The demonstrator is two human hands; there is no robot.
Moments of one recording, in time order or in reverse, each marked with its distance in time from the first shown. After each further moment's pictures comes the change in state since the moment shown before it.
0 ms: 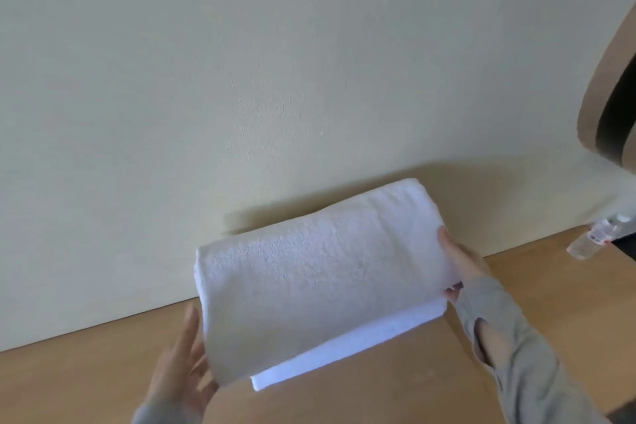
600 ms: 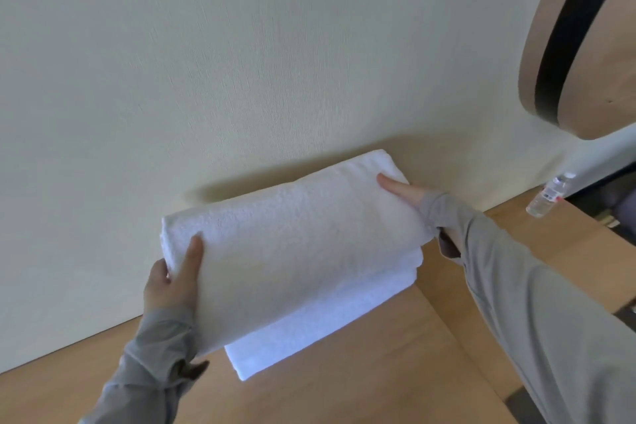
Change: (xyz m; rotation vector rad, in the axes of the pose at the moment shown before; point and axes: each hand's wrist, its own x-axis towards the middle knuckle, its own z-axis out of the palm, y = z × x) left_hand 0.033 0.038 0.056 0.521 0.166 0.417; right_hand 0.033 -0.063 0.004 -0.462 -0.189 -0.061
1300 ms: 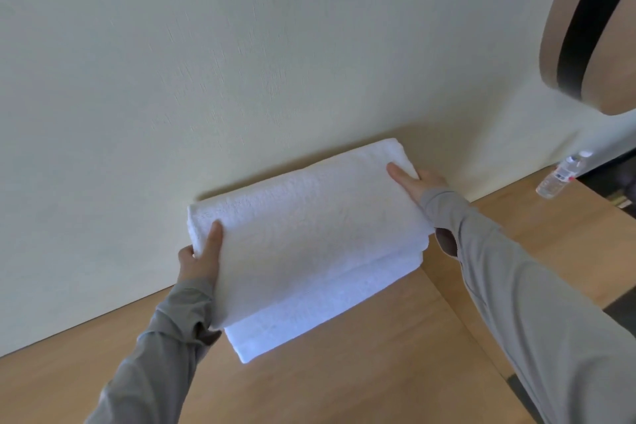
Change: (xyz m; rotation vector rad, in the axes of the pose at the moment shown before) left_hand 0.026 -0.016 0.035 0.082 -0.077 -0.217; right_hand 0.027 0.031 0.007 -0.157 0.241 -0.215
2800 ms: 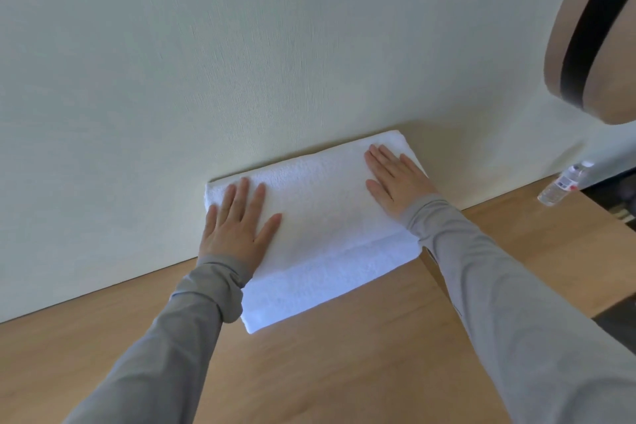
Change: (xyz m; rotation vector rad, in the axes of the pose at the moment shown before) left_hand -0.021 -0.009 0.003 1.068 -0.023 0.867; right_hand -0.040 -0.008 0.027 -0.949 0.000 -0.721
